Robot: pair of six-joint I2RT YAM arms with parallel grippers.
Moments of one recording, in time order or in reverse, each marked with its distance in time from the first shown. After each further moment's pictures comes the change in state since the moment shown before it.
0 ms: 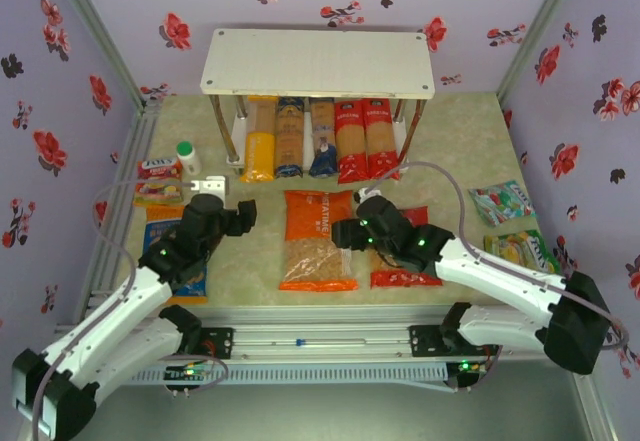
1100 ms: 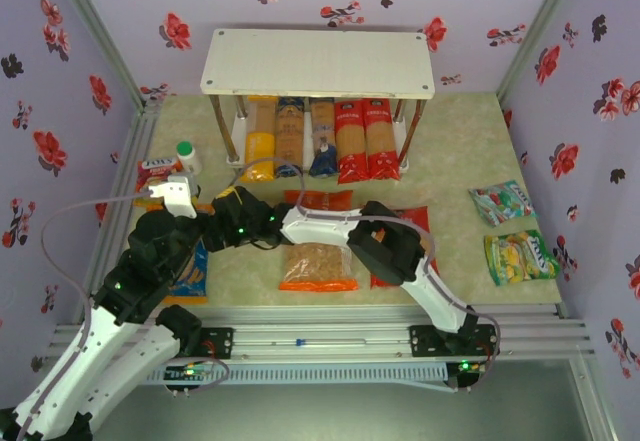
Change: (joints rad) left arm -0.003 -0.262 0.102 -0.047 0.084 0.004; right arm 0.178 1.183 0.959 0.217 -0.373 0.045
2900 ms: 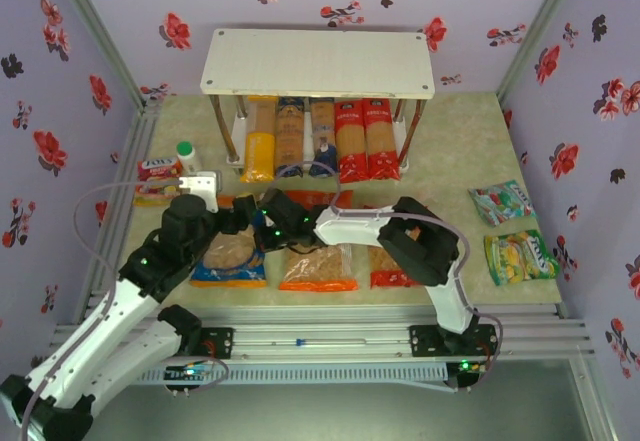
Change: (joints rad) left arm -0.005 0.201 -0.031 -0.004 0.021 -0.008; right arm -0.080 -0.280 -0.430 0.008 0.049 0.032
